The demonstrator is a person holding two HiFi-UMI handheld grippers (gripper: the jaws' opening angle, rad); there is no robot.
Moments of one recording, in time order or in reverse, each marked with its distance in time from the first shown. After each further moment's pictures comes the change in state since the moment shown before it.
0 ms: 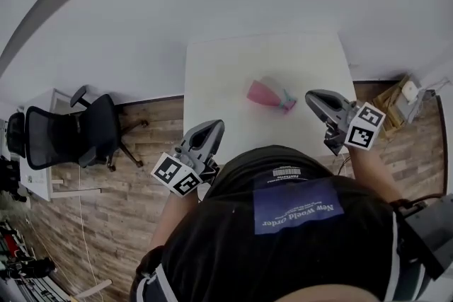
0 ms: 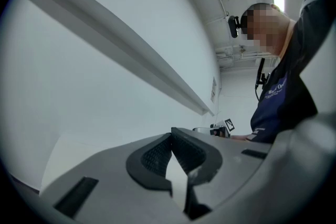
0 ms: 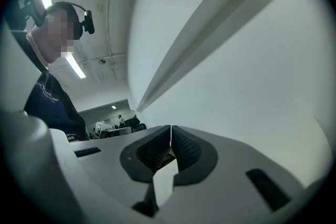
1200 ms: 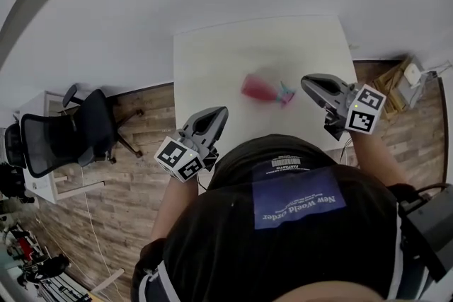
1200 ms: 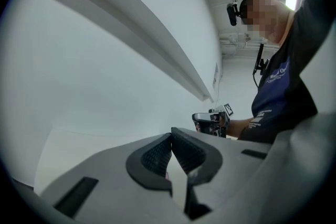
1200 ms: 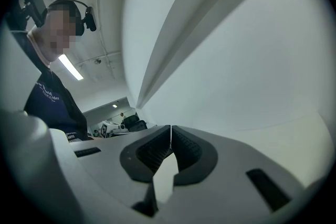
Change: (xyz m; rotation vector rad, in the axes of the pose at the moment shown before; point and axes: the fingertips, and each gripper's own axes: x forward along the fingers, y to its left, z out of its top) left arm 0.067 0.052 -0.042 -0.009 0.178 -0.033; right arm 0.029 -0.063 -0.002 0.055 0.064 0.017
